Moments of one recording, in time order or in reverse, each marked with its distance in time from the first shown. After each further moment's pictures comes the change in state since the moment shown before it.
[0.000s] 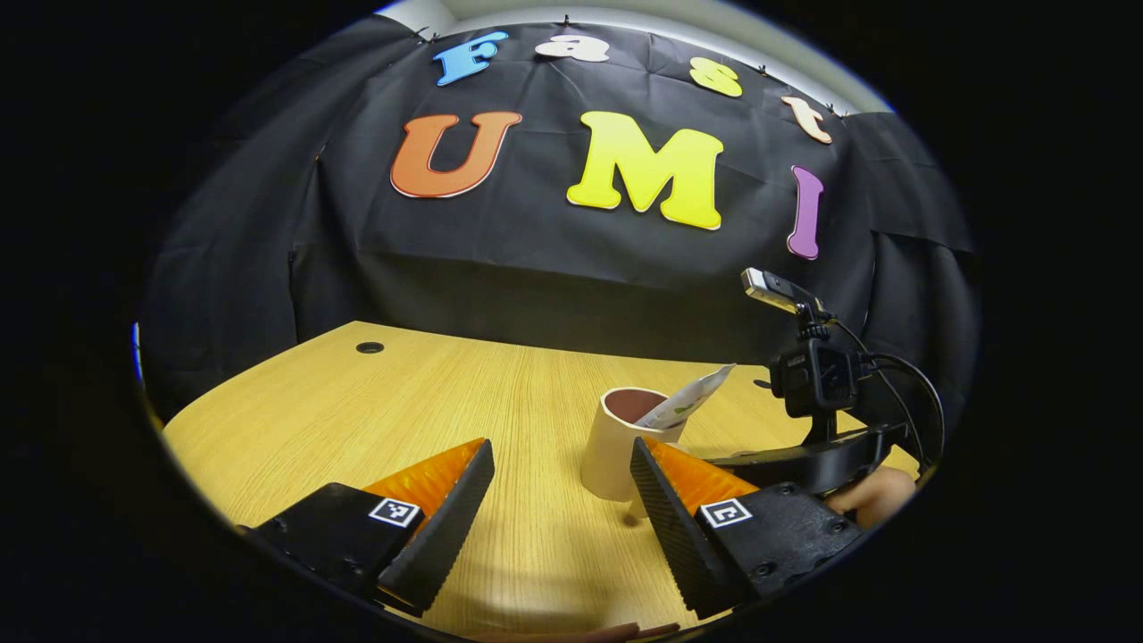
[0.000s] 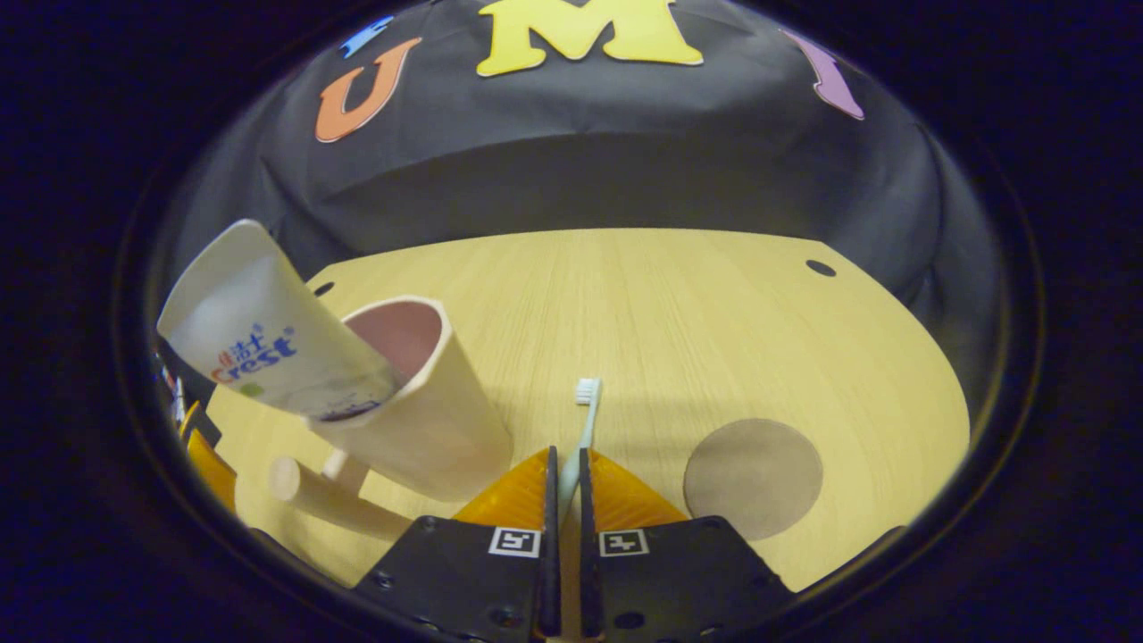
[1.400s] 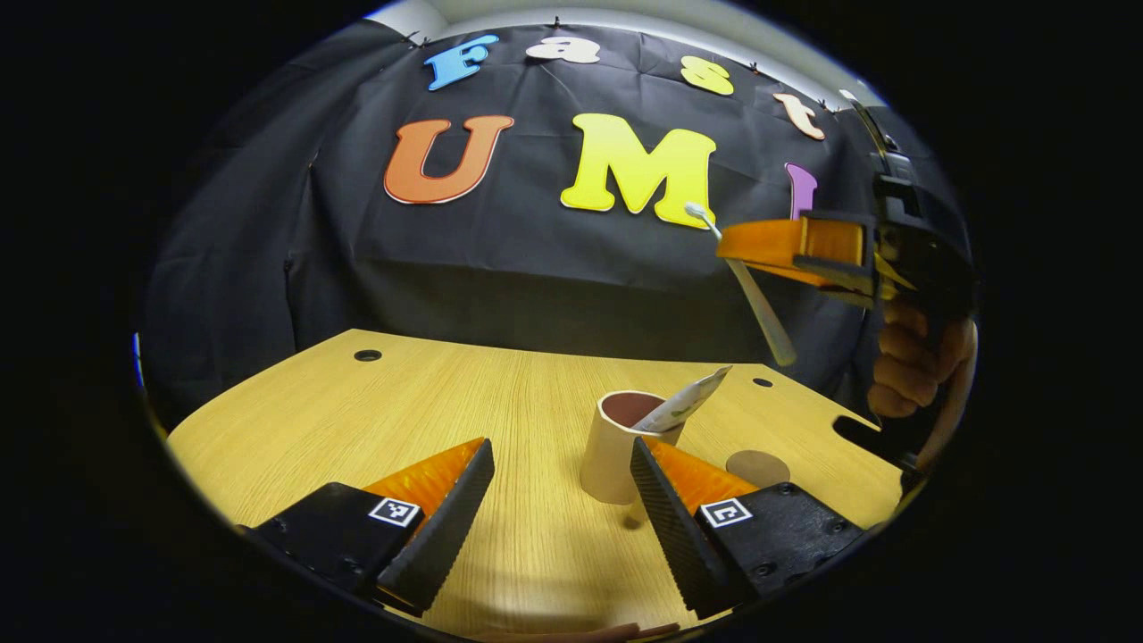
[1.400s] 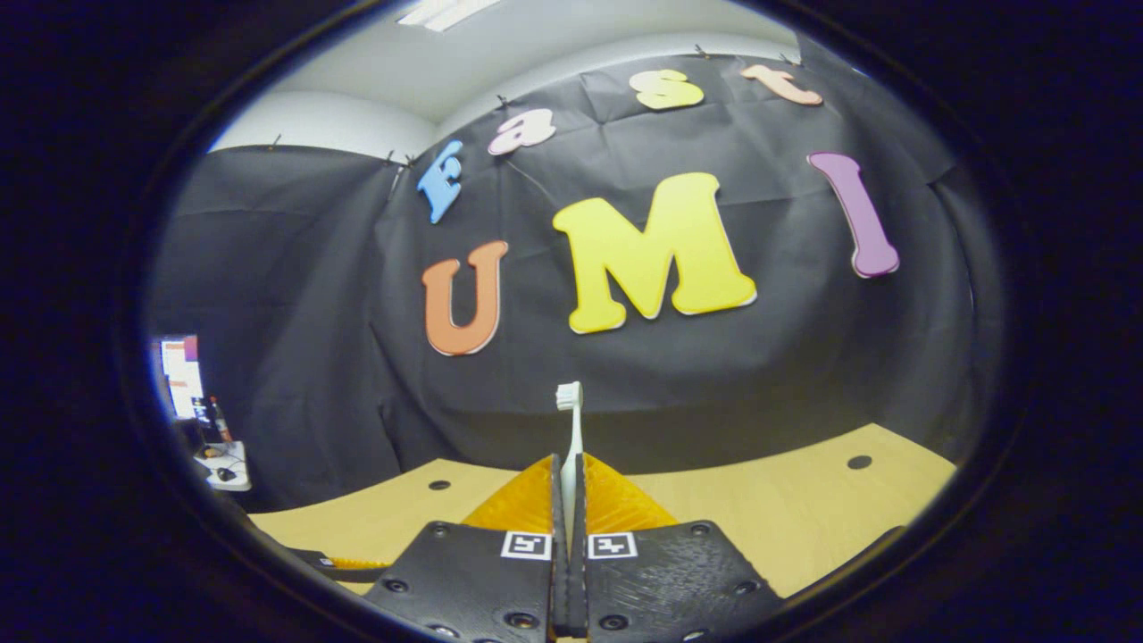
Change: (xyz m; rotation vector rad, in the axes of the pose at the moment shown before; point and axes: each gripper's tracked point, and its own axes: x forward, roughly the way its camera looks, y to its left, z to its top) left arm 0.004 -0.001 0.002 0.022 -0.006 -0.004; right arm -0.163 0.063 0.197 -0.009 -0.741 0.370
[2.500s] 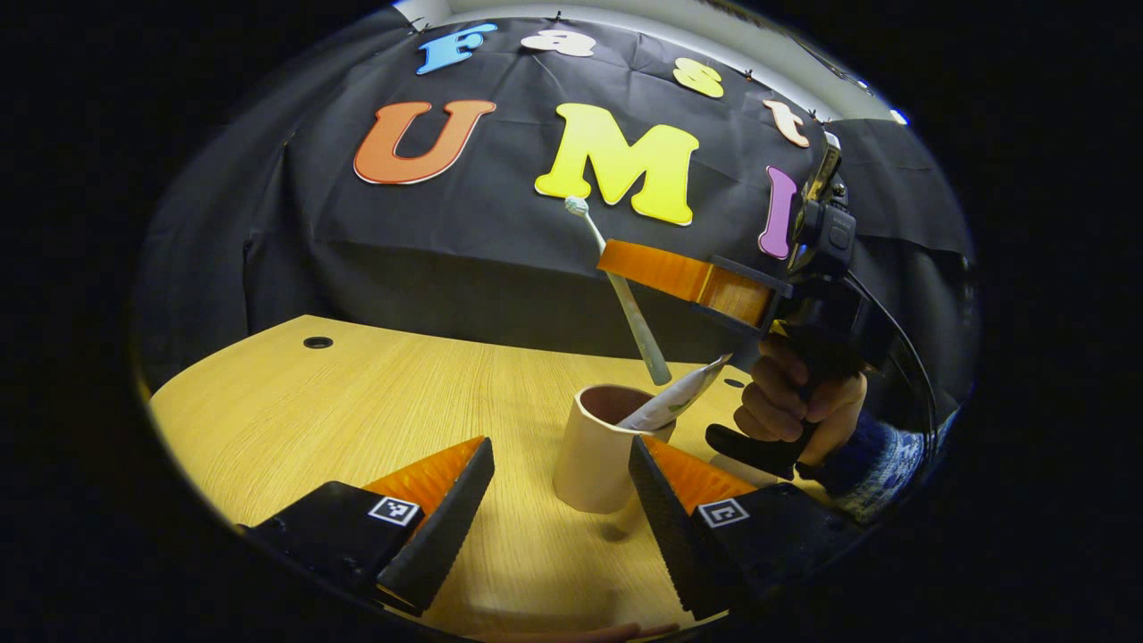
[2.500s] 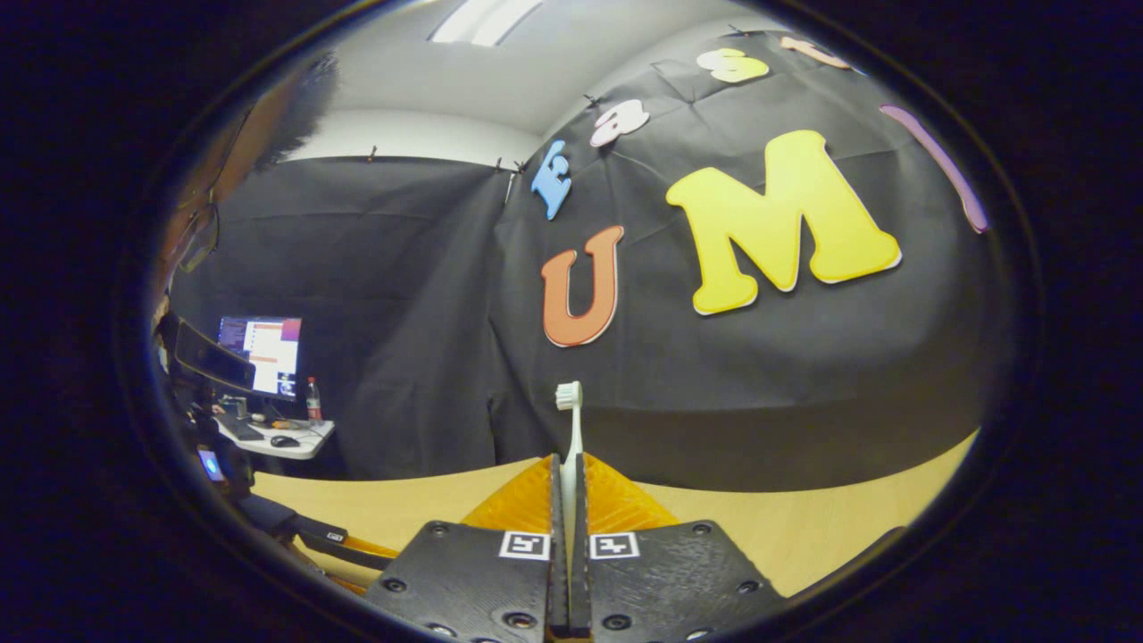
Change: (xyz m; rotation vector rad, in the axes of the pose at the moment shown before) left arm 0.032 -0.017 -0.017 -0.034 0.001 -0.140; right arm 0.058 0.026 -0.070 -0.052 0.002 0.436
